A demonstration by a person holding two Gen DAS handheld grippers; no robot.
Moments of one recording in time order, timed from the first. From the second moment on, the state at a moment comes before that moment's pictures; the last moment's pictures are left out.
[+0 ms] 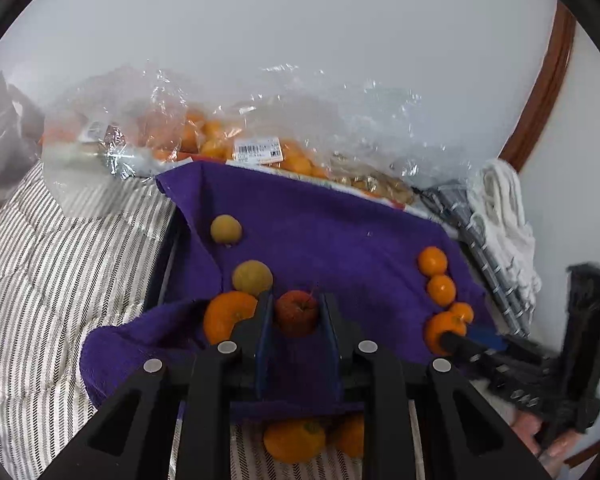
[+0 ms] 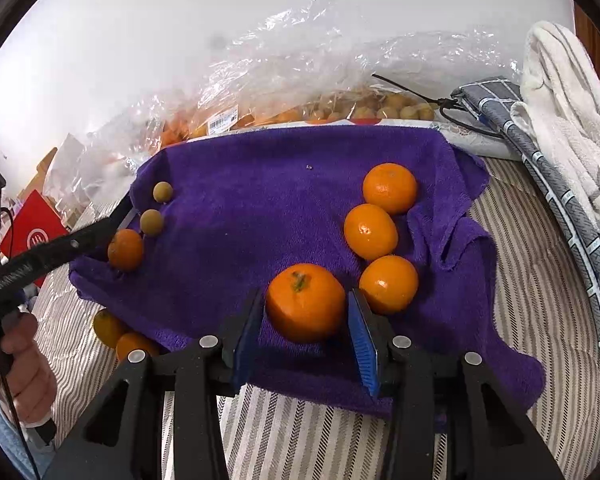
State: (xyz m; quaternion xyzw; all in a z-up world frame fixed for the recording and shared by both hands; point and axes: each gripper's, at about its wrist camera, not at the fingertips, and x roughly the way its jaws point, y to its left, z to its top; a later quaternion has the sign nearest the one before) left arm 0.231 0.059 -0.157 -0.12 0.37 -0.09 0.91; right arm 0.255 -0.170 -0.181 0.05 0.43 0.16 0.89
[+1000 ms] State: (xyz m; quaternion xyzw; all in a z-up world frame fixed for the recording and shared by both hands) left arm 0.212 0.074 -0.126 -0.14 0.32 -0.10 0.93; right arm 0.230 -0.194 -0.149 0.05 0.36 0.14 0.92
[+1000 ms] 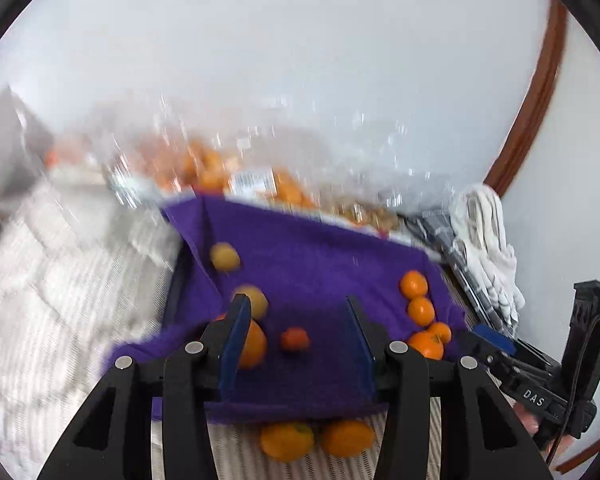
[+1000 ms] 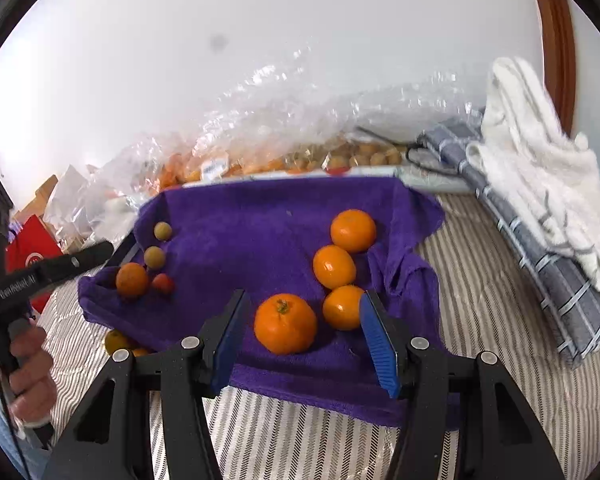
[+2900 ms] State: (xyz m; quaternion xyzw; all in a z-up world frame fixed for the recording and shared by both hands) left arm 0.118 0.146 -0.194 -0.05 0.42 0.01 0.91; right arm 0.139 -0.162 -0.192 -0.05 0.43 0.17 0.88
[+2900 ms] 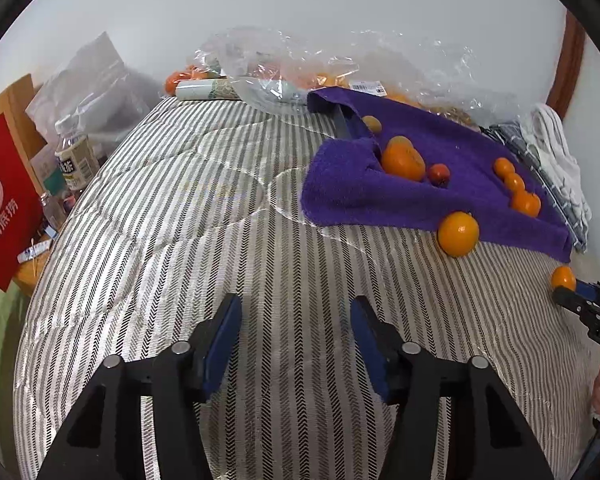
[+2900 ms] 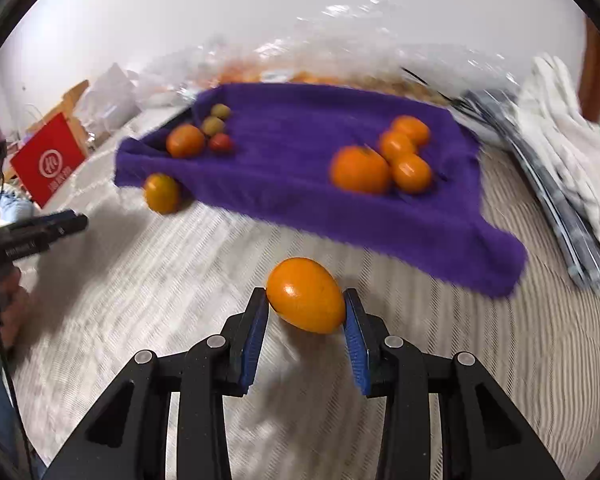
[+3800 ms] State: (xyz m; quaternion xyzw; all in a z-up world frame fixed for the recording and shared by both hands) left arm 0.114 0.131 -0.193 -0.03 0.43 0.00 0.90; right arm 0.135 -0.184 -0.196 -0.03 0.41 0.16 0.90
